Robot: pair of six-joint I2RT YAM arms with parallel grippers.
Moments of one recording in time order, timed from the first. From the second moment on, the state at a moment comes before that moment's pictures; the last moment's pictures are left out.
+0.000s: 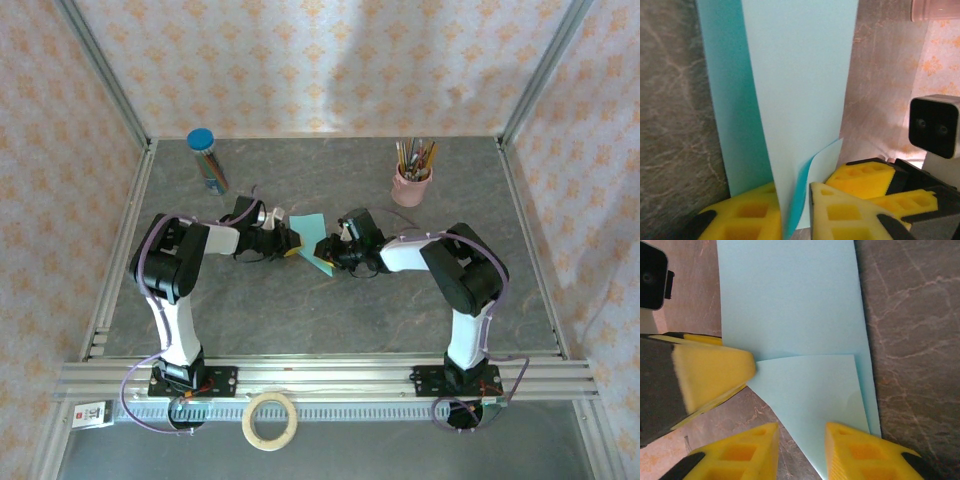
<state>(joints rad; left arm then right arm) -0.22 1.93 0.92 0.08 0.81 -0.75 0.61 1.89 0.90 0.20 -0.47 0.96</state>
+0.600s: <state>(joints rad) -0.23 1.83 0.92 0.08 0.68 -0.92 0.66 1.64 0.90 0.09 -0.09 0.55</state>
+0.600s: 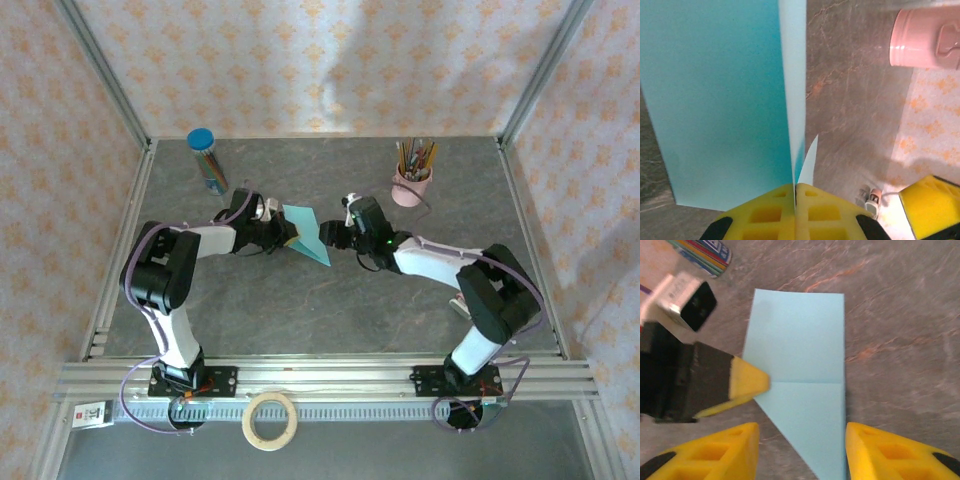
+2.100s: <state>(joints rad) -0.28 1.83 0.92 0.09 0.62 -1.07 0.85 1.87 1.05 -0.03 0.24 0.30</state>
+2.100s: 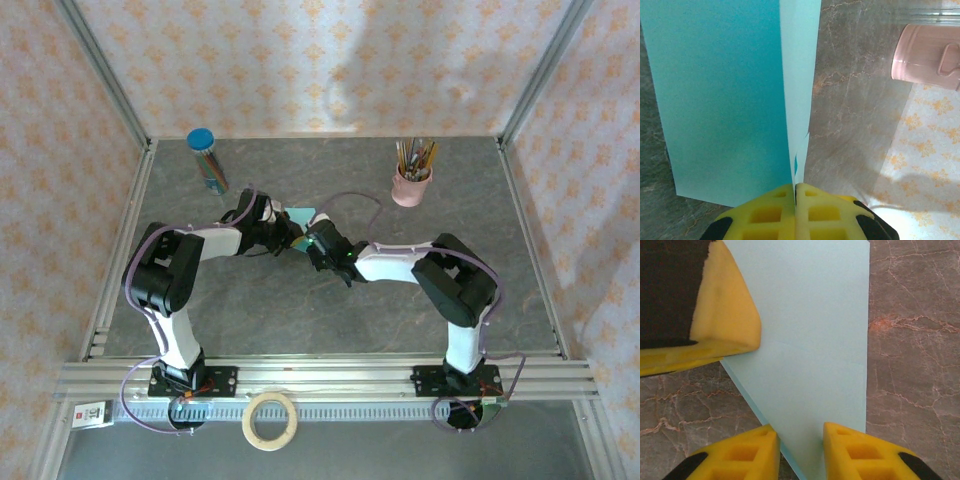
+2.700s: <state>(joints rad) -0.28 1.83 0.94 0.08 0.62 -1.07 0.85 1.89 1.05 -0.03 0.25 0.29</state>
